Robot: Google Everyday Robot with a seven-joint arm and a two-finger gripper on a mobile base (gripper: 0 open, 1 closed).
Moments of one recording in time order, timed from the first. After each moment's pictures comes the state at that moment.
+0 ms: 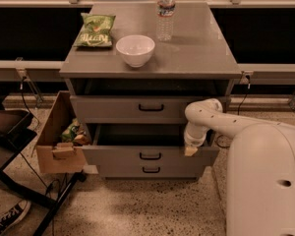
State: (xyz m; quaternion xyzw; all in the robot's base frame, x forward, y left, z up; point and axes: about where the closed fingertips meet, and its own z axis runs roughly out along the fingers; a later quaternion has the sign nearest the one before) arm 0.673 -0.191 0.437 -0.68 0.73 0.00 0.06
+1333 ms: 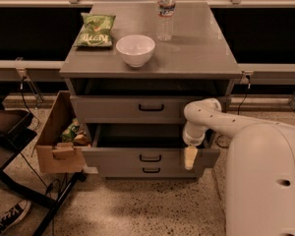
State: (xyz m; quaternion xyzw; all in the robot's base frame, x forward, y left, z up) arm 0.672 -0.191 0.437 -0.68 0.73 0.00 0.06
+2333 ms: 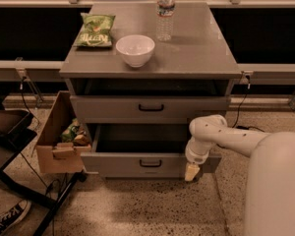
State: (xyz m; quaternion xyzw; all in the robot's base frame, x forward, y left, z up) arm 0.594 -0.185 0.404 -0.67 0.73 0.07 0.04
